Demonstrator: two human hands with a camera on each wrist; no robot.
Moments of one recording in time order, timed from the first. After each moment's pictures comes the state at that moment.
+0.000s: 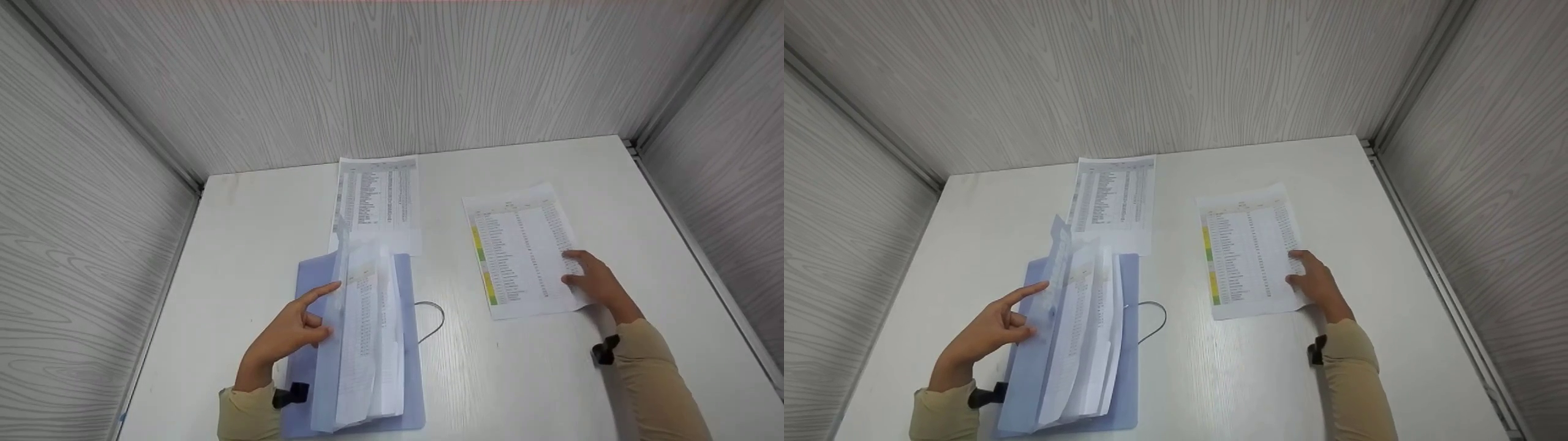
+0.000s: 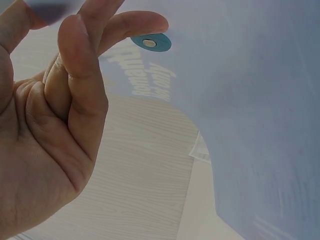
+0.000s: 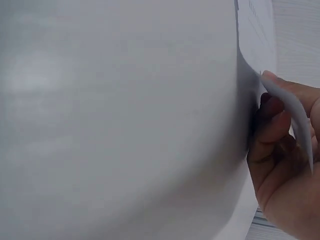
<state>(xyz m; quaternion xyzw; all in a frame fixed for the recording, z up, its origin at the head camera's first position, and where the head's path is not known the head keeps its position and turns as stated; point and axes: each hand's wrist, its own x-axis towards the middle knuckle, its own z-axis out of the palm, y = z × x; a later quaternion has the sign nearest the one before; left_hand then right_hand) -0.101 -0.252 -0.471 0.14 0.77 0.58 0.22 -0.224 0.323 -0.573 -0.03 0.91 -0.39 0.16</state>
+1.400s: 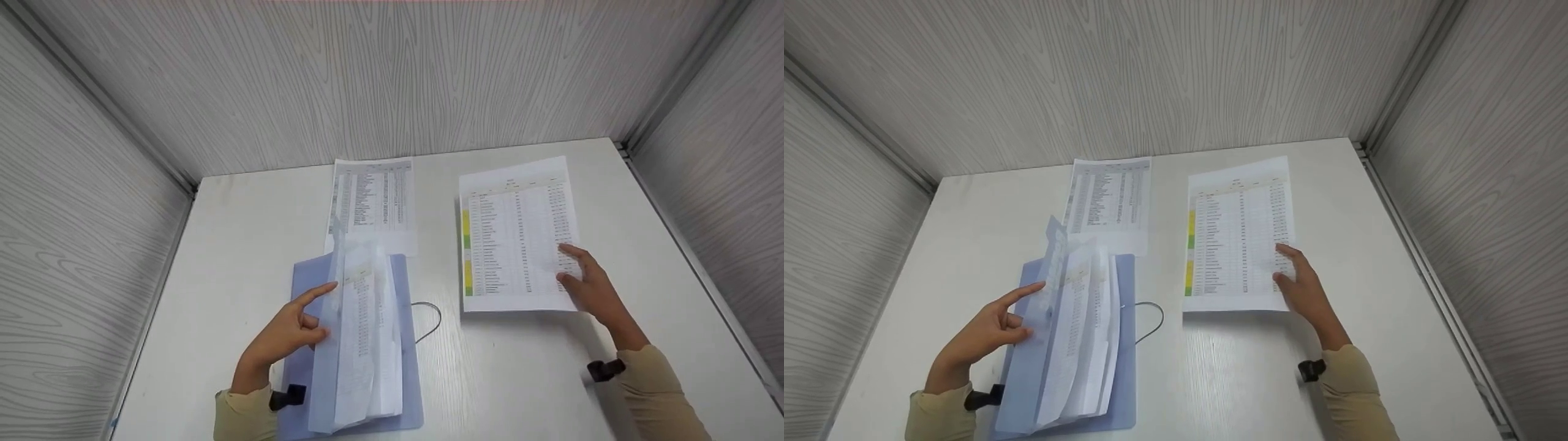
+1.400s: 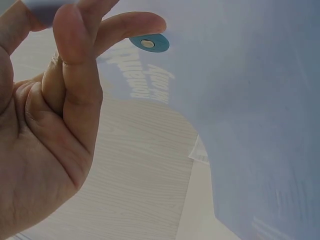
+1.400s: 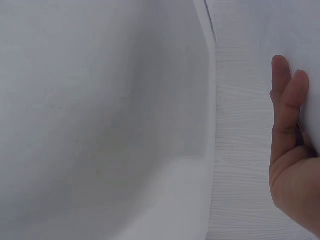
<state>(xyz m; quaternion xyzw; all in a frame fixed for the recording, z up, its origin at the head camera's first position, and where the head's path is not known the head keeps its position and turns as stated) -0.102 -0.253 -0.478 0.15 0.77 0.59 0.22 -0.181 0.289 -0.532 -0.02 0.87 -0.48 0.07</state>
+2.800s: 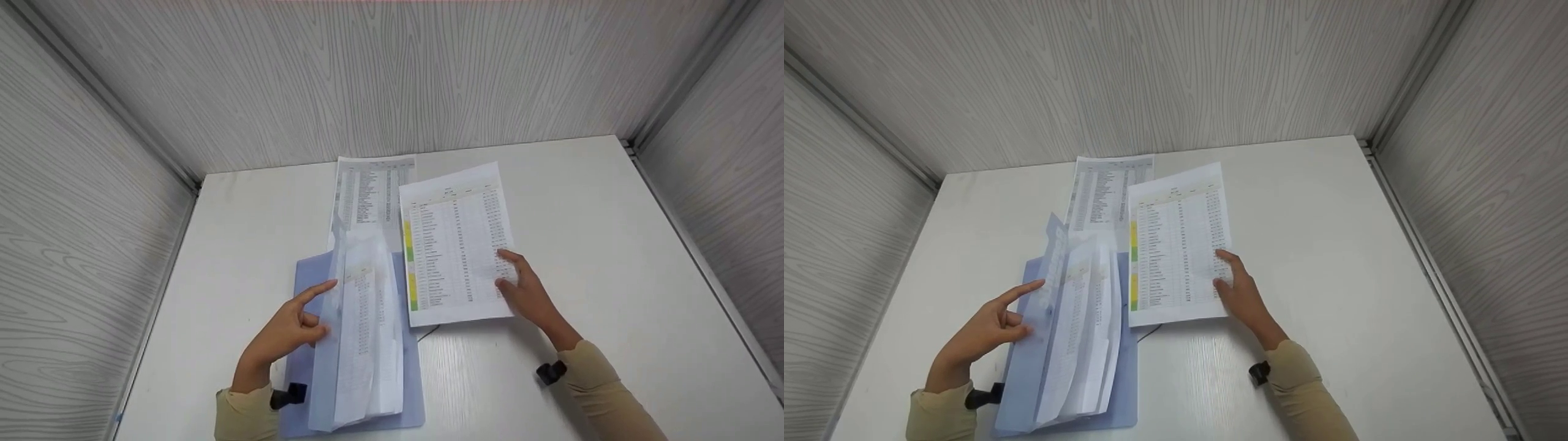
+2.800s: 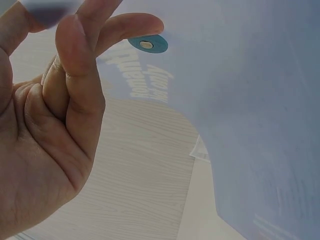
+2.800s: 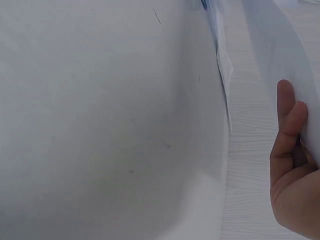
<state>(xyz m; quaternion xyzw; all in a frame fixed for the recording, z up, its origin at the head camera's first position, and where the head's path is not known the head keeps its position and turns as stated) -0.099 -0.255 -0.477 0.15 0.77 0.58 0.20 -0.184 0.186 -0.557 -0.07 0.84 -0.54 0.08</state>
